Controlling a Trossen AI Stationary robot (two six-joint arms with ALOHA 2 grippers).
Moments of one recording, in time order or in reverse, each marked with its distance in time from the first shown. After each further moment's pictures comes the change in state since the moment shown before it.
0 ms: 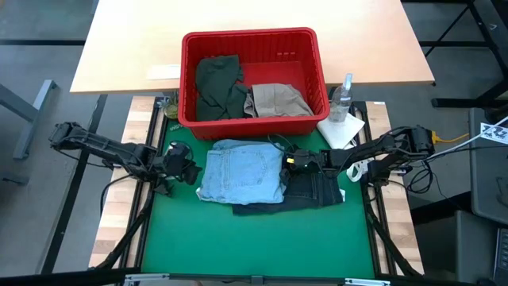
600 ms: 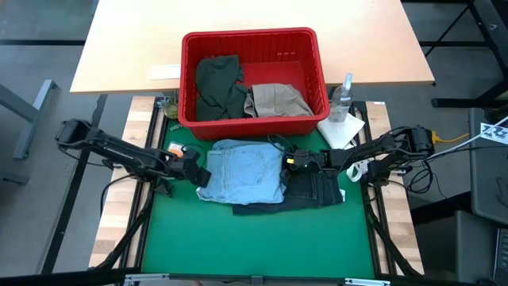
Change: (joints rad) left arm 0.041 0.339 -0.001 0.209 0.091 -0.145; right arm 0.000 0.000 0.000 0.000 0.000 -0.024
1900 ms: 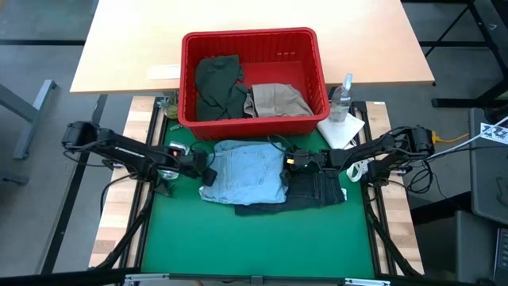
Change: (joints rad) left arm 0.144 0.153 0.024 0.105 0.185 0.126; right arm 0.000 0.000 -0.002 -0.001 -0.017 0.000
